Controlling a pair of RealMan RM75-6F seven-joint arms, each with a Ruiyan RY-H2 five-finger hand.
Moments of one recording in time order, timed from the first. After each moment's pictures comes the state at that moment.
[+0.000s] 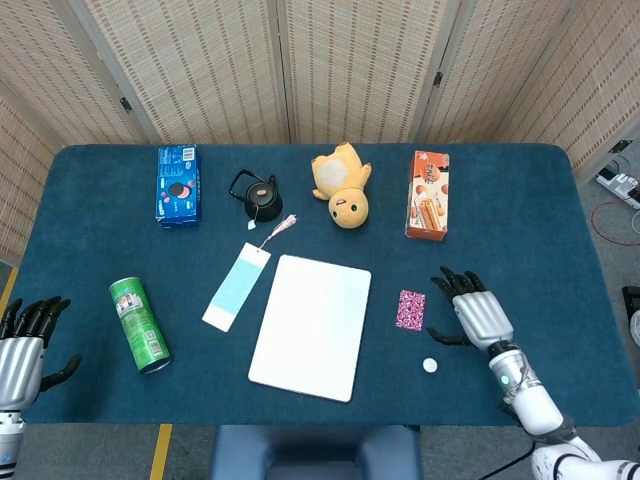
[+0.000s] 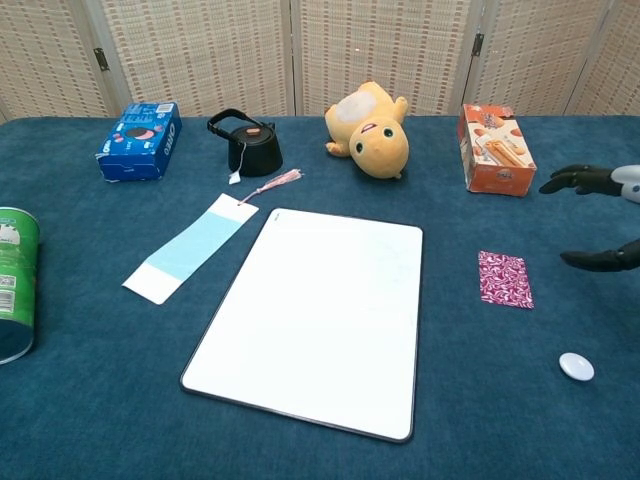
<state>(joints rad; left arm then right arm) -0.09 -1.16 -0.06 -1.61 1.49 1.51 0.15 0.43 -1.29 0.13 -1.69 -1.16 0.97 -0.36</state>
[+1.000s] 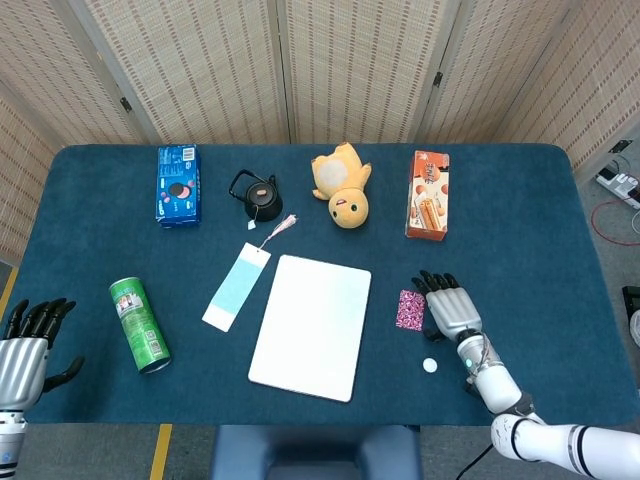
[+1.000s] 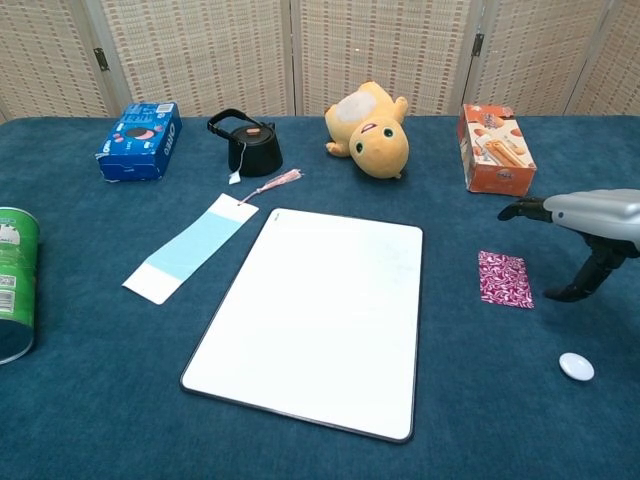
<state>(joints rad) -0.10 -1.16 -0.05 -1.57 1.51 1.50 0.11 0.63 -1.38 0.10 -1.68 -0.76 0.95 -0.64</state>
